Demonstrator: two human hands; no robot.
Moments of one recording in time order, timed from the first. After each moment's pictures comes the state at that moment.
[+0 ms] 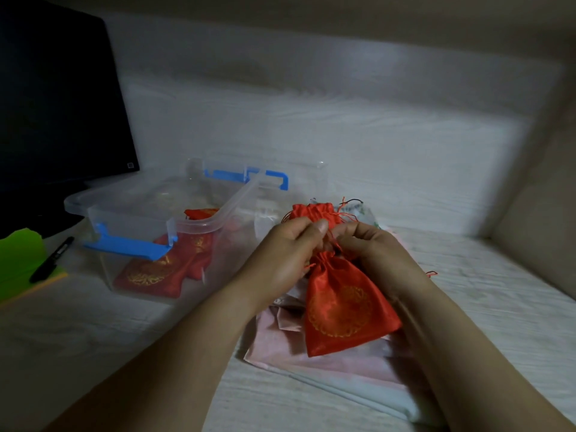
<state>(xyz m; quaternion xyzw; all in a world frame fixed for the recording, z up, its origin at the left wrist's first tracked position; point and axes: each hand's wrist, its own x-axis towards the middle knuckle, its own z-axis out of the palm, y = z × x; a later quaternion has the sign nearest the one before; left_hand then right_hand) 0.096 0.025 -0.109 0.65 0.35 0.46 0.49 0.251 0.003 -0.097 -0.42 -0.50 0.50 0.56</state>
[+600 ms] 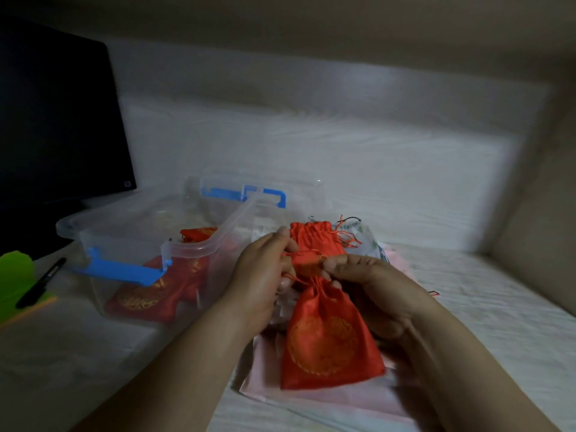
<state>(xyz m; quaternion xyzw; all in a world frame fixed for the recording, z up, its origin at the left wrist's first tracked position) 0.092 0.040 -0.113 0.46 0.36 0.56 0.58 0.255 0.005 -0.099 -0.40 -0.43 0.64 0.49</state>
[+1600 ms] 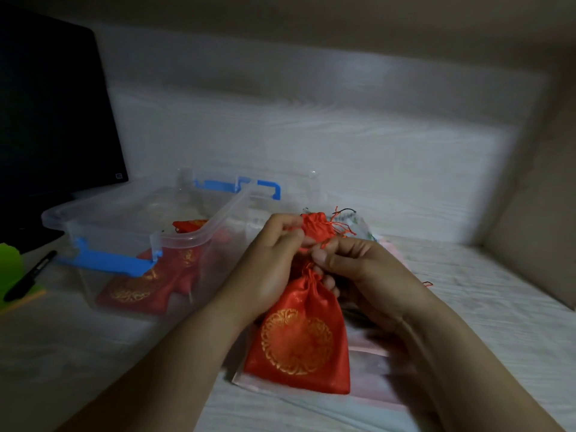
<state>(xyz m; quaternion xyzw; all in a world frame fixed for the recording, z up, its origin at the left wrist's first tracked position) 0.090 0.037 -0.117 0.62 0.32 0.52 0.50 0.254 -0.004 -0.096 -0.40 -0.56 0.54 0.49</state>
